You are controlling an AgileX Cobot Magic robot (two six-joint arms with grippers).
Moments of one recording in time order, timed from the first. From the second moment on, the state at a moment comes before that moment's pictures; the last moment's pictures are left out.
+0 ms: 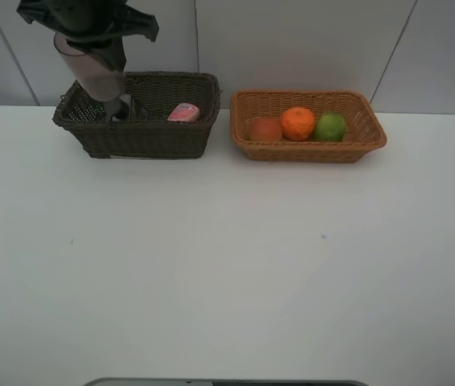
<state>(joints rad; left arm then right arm) -0.38 1.78 -1.54 0.14 0.81 -0.19 0.03 -0.01 -0.52 -0.08 1.06 0.09</state>
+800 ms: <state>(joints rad) -0.19 2.02 -1.55 0.14 0.38 -0.20 0.03 -0.01 -0.52 -0.08 1.06 0.09</state>
